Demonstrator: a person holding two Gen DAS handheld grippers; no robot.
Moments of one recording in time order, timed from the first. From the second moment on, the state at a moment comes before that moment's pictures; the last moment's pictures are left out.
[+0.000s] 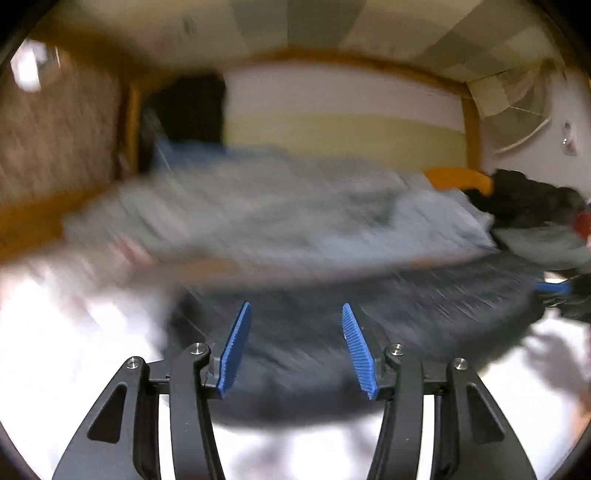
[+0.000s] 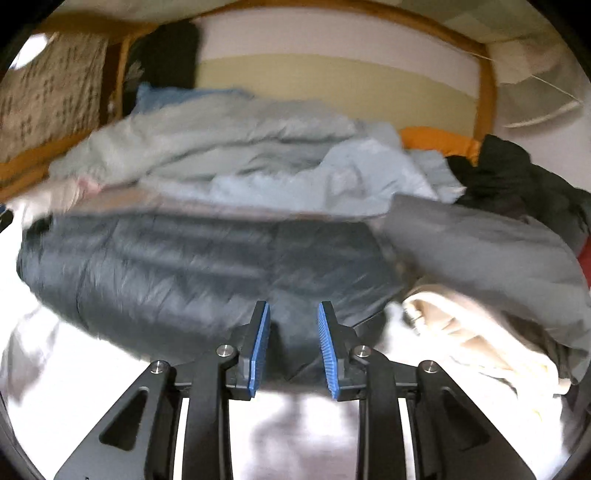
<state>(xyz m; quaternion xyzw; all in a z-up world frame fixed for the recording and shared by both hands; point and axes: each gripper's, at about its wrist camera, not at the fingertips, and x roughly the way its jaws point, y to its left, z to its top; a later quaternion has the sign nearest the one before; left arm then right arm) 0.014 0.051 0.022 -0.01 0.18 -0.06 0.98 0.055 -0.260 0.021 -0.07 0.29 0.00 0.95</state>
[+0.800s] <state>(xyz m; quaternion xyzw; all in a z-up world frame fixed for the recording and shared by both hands) 0.038 -0.028 -0.006 0.02 0.24 -0.22 0.95 0.108 -0.263 0.036 0.03 0.32 0.06 0.95</state>
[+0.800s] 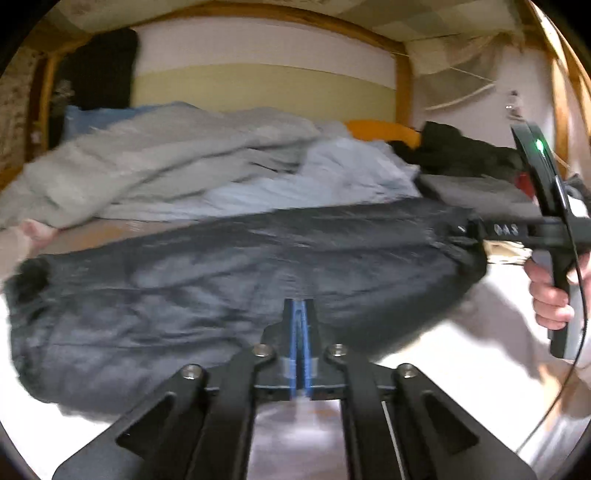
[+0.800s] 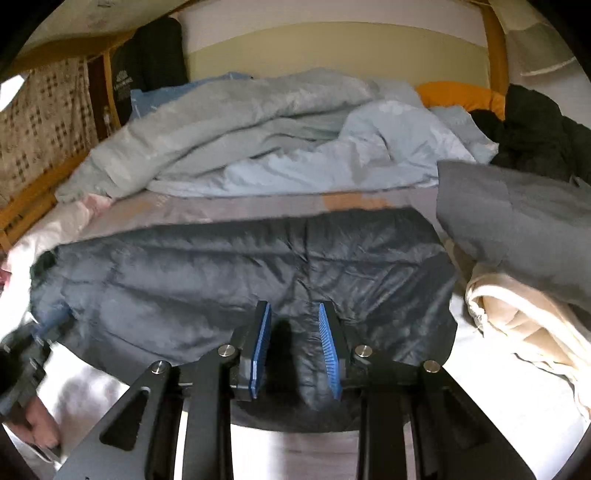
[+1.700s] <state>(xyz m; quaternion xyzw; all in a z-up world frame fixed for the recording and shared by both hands) 0.113 -0.019 -0.060 -0.13 0.40 -0.22 0.88 0.228 -0.120 -0.036 0.11 0.54 0.19 0.81</state>
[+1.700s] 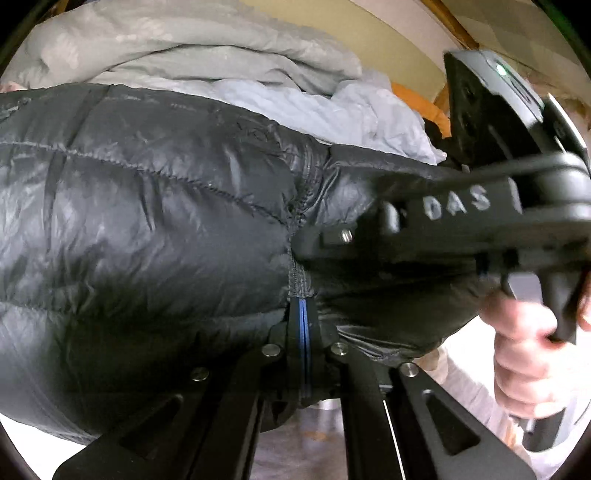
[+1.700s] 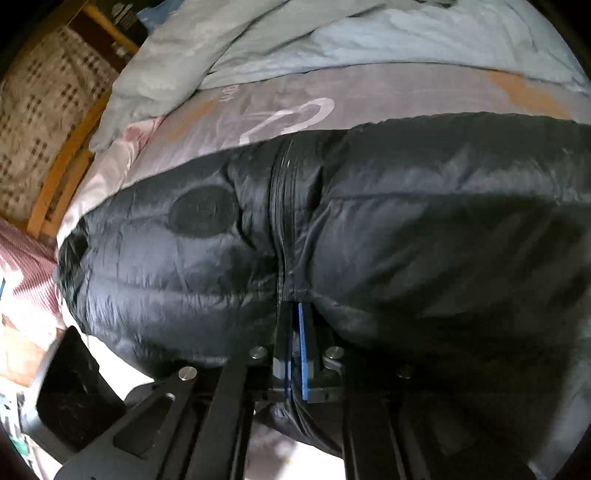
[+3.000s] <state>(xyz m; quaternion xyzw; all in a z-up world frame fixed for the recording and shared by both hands) 0.112 -0.018 -0.057 -0.13 0.40 -0.20 0.88 0.147 -0.237 0.040 0.11 0.40 -0.02 0.91</state>
